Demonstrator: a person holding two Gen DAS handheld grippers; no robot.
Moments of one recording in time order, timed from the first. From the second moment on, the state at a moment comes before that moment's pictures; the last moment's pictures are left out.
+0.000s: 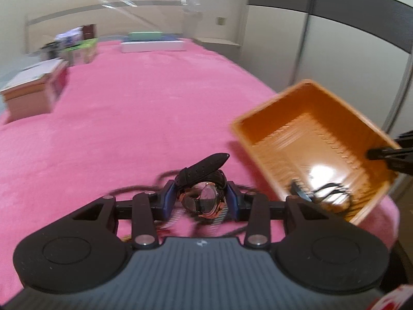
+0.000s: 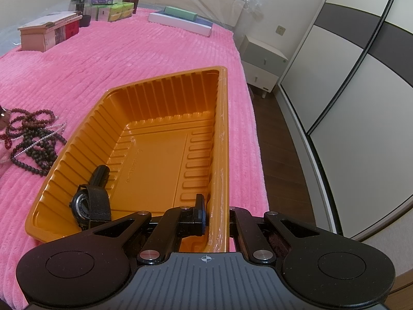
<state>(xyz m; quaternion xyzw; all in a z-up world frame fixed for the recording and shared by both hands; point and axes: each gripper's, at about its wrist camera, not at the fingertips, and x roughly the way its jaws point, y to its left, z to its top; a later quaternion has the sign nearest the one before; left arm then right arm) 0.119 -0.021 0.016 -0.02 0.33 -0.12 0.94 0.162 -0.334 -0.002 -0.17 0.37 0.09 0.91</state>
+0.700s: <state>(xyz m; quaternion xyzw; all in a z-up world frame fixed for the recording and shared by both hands) 0.172 -0.149 -0.001 0.06 0.35 -0.26 0.90 0.163 -0.336 -0.001 -0.17 0.38 0.10 0.90</state>
